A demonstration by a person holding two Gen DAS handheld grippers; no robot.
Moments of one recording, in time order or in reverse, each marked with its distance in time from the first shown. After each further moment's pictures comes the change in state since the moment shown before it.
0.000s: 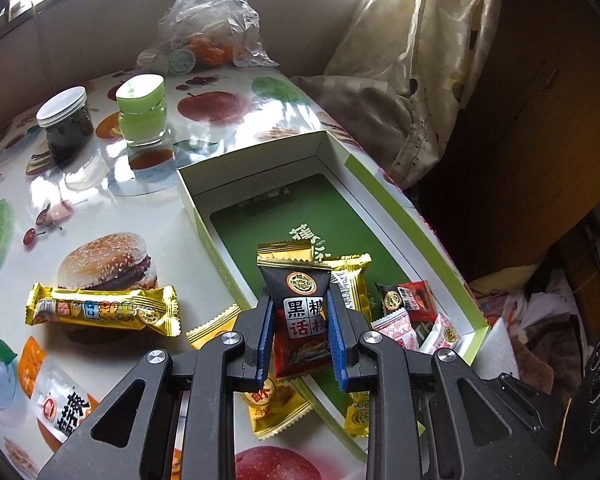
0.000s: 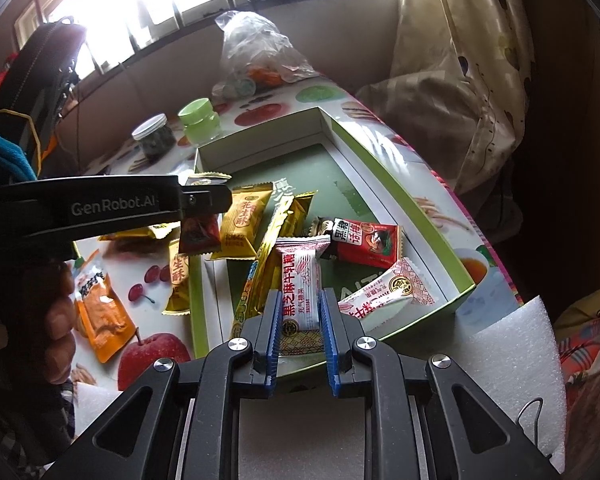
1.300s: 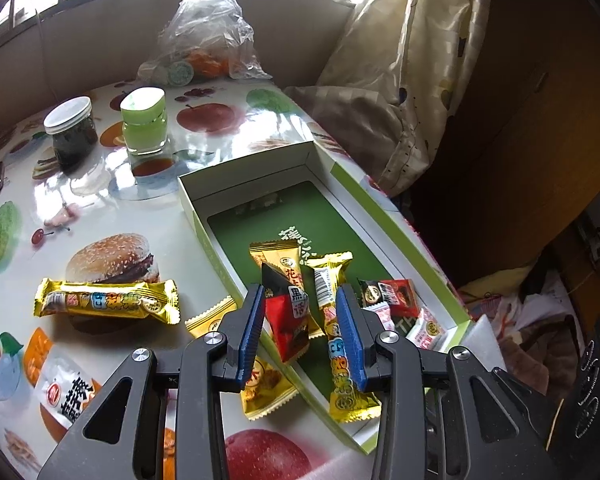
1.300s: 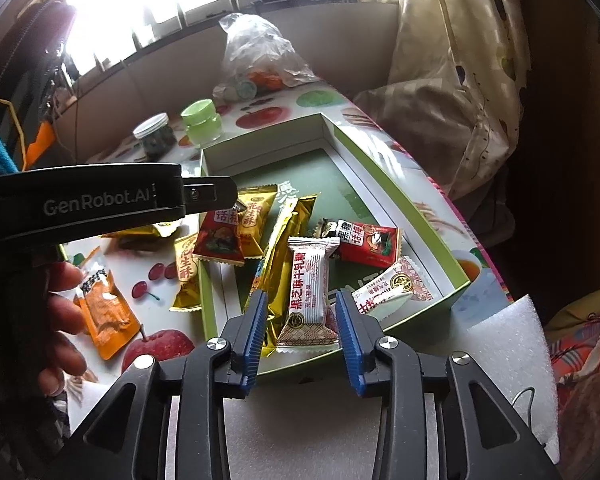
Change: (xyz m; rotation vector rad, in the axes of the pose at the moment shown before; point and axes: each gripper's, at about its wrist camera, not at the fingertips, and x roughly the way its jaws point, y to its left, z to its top) left arm -0.022 -0.008 -0.007 0.006 -0.042 -0.011; right arm -0.012 0.010 -0.003 -0.019 -0.016 -0.036
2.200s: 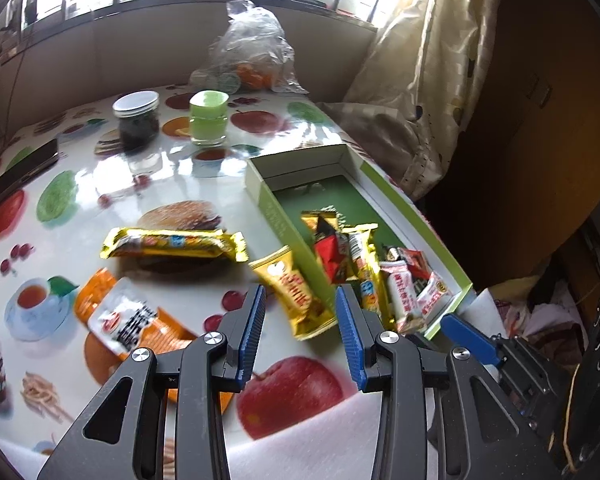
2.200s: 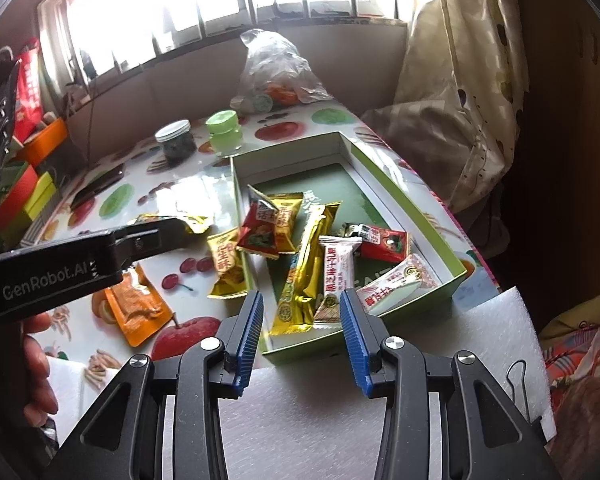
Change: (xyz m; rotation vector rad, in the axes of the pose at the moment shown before) left arm -0.058 0.025 -0.048 -0.052 -0.068 0.072; right arm -0.030 0.029 -0.011 -0.039 -0.051 -0.010
